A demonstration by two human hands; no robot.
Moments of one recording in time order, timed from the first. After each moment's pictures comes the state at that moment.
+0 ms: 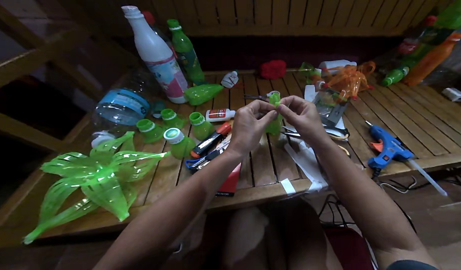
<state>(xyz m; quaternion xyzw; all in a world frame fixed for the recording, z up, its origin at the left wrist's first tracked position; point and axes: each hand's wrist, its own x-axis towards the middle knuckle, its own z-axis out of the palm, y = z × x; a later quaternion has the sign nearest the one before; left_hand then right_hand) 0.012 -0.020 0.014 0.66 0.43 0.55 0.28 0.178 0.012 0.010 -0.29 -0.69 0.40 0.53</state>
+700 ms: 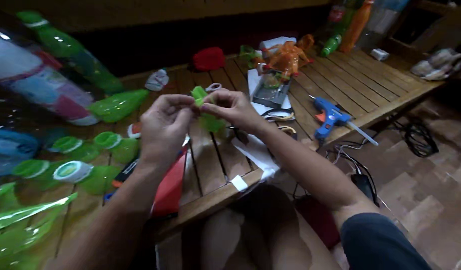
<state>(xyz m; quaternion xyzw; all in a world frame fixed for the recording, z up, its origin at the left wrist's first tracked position) -0.006 -0.019 0.016 0.72 0.44 0.48 0.24 0.179 0.019 0.004 -0.24 -0.70 0.40 0.53</state>
